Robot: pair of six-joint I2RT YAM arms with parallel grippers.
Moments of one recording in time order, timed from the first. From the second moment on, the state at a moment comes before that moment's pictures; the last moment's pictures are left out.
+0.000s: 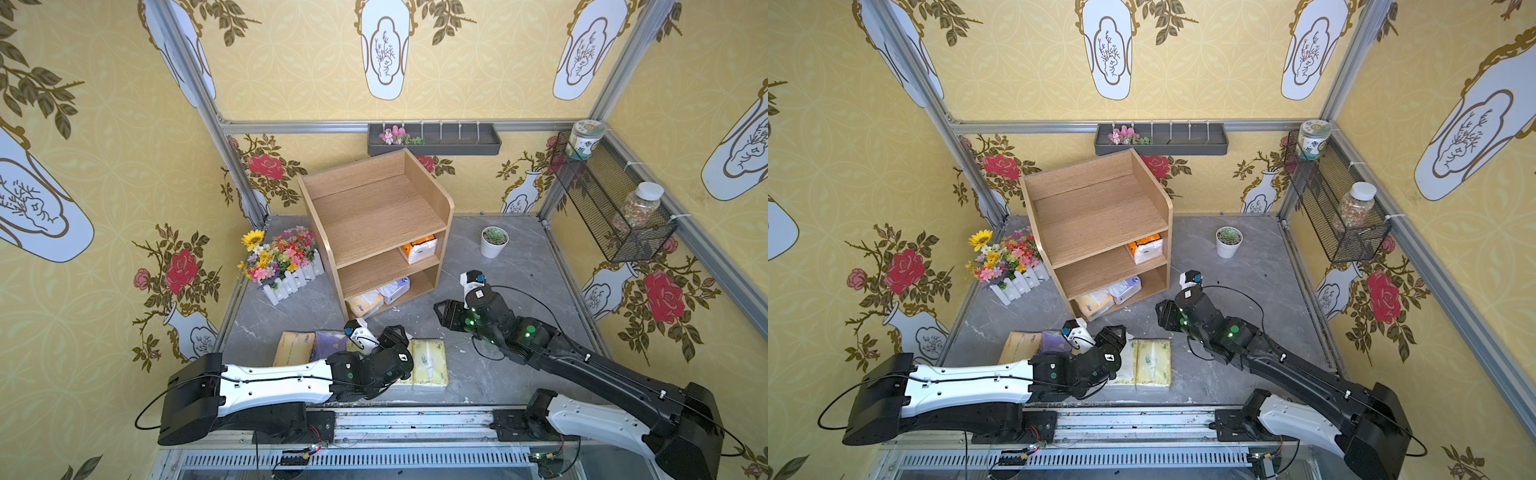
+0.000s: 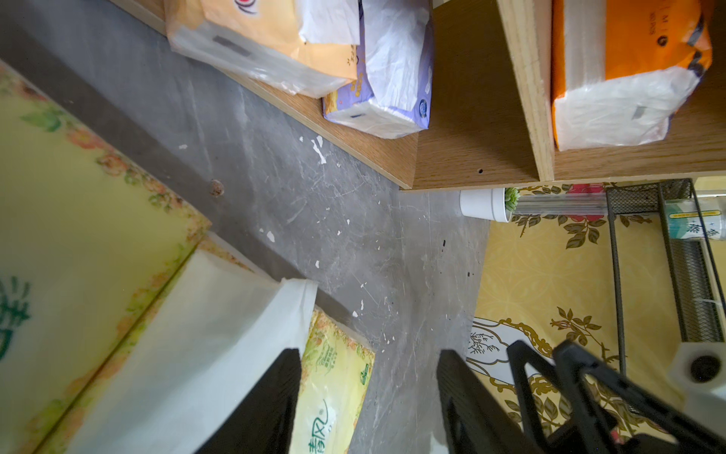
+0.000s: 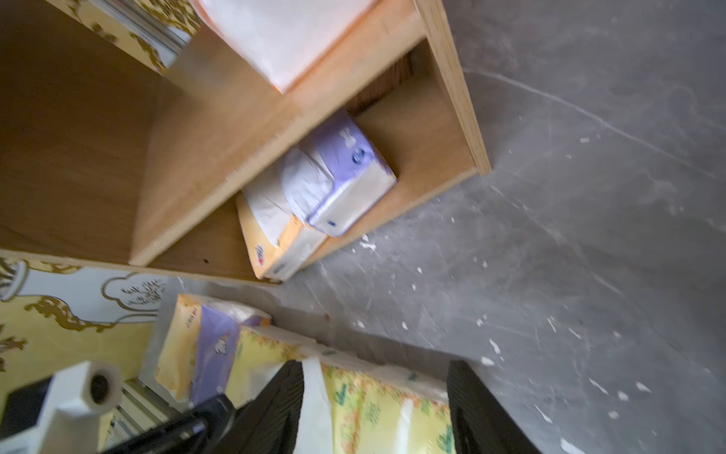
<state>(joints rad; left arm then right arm) -1.32 1.17 0.62 -0.26 -0.72 -1.88 0.80 1.05 0.75 -0.29 0.14 0.81</state>
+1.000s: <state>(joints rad) -1.28 1.01 0.68 -0.20 -0.81 -1.57 0.67 1.38 0.98 0.06 0.22 1.19</state>
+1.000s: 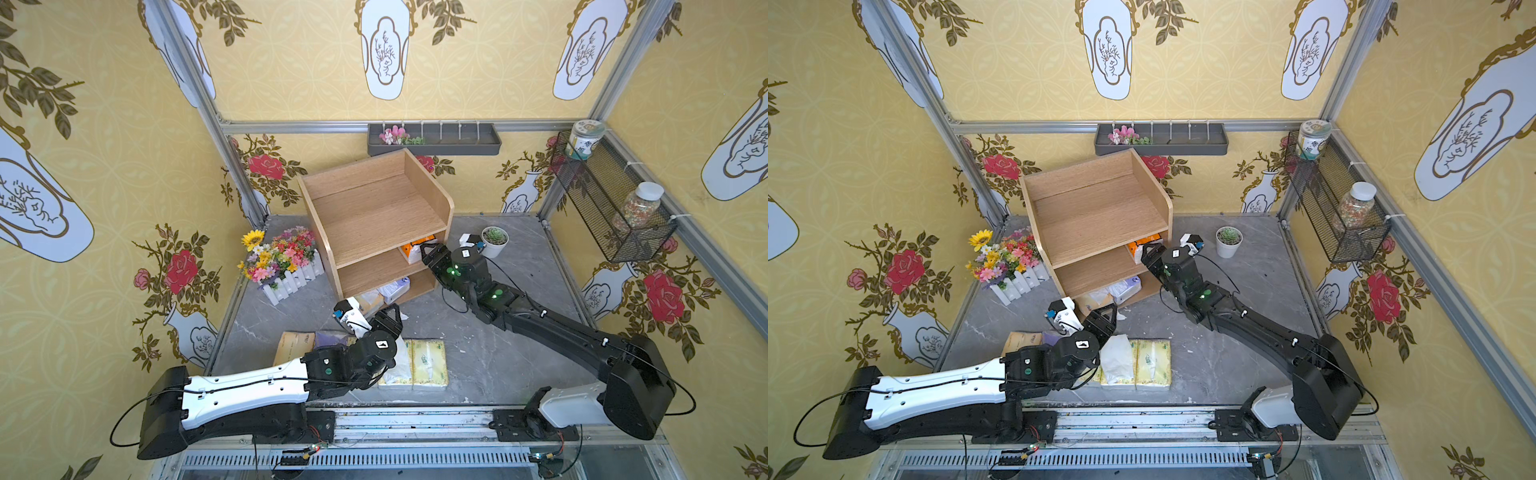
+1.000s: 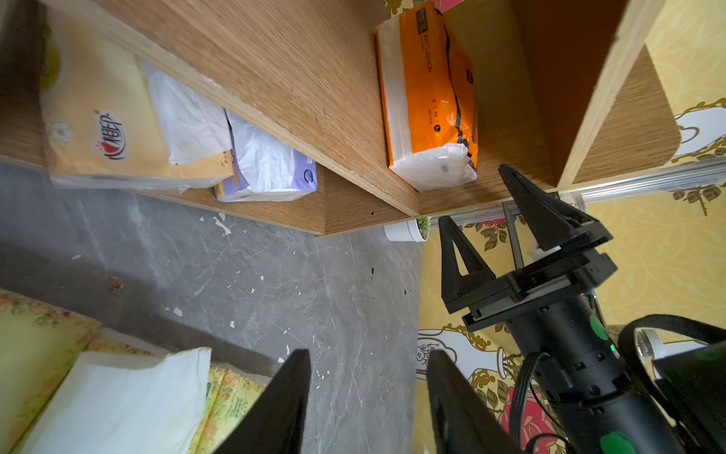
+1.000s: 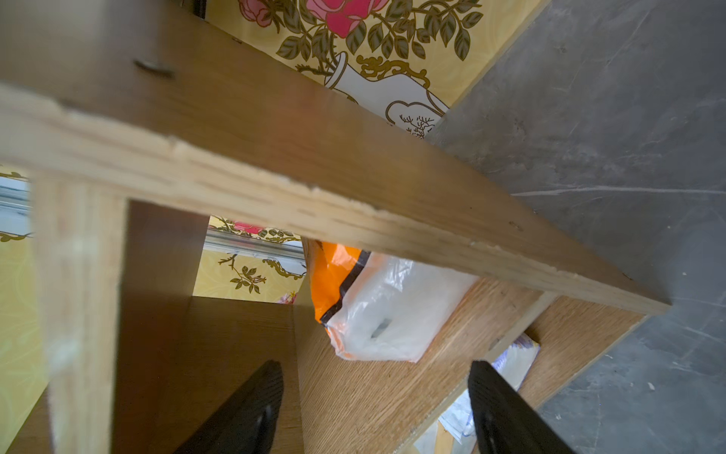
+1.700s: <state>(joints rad) -1.28 1.02 0.68 -0.17 -0.79 -1.56 0.65 1.45 1.10 -0.04 0.19 1.44</state>
